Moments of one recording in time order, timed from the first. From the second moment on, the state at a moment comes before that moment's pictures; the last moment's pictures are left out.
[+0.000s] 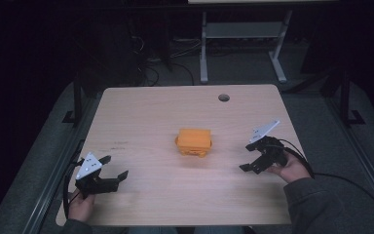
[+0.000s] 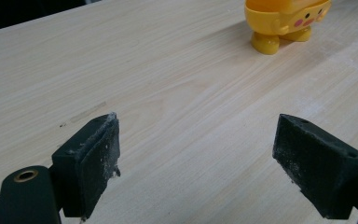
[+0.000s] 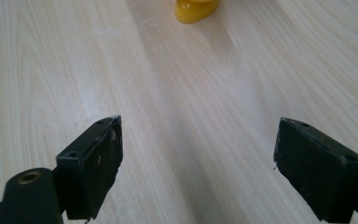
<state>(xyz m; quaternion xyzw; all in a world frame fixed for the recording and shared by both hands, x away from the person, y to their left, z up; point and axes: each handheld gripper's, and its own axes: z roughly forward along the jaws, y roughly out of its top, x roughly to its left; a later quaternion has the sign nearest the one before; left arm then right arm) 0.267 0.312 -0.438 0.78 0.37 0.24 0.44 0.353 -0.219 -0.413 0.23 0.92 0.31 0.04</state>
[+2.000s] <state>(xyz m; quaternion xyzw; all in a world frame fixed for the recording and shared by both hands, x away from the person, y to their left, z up) 0.267 0.308 -0.442 0.79 0.36 0.24 0.43 0.272 -0.267 -0.464 0.31 0.89 0.34 0.06</state>
